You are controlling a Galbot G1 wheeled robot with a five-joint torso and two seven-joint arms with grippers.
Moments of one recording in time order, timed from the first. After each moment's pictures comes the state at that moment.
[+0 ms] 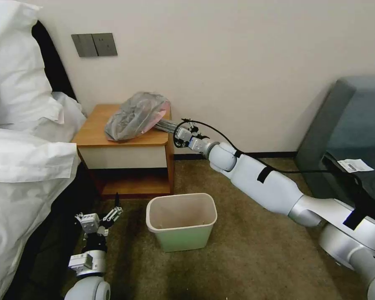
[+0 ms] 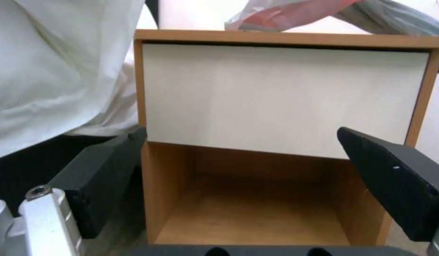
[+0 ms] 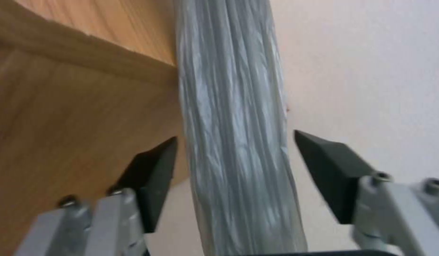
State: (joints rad) left arm 1.58 -1.49 -0.67 -1.86 -0.18 -0.34 -0.04; right arm -0.19 1.25 -0.55 1.14 -0.03 -0.12 -0.03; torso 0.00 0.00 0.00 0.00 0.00
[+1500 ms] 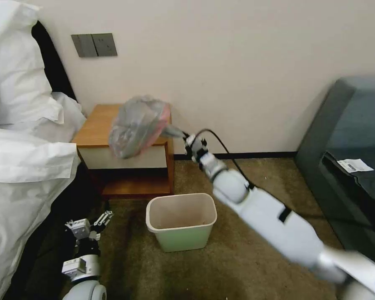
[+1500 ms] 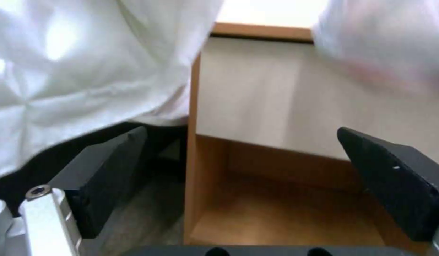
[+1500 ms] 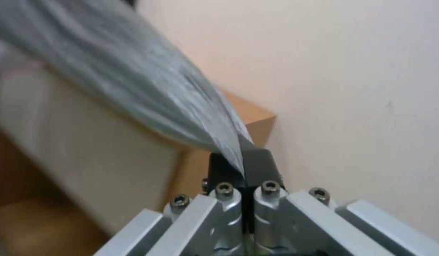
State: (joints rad) left arm 1.57 -1.49 -0.73 -1.83 -0.26 -0.36 -0.08; right arm -0.71 1.12 -0.28 1.75 0.16 -0.14 0.21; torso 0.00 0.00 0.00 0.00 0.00
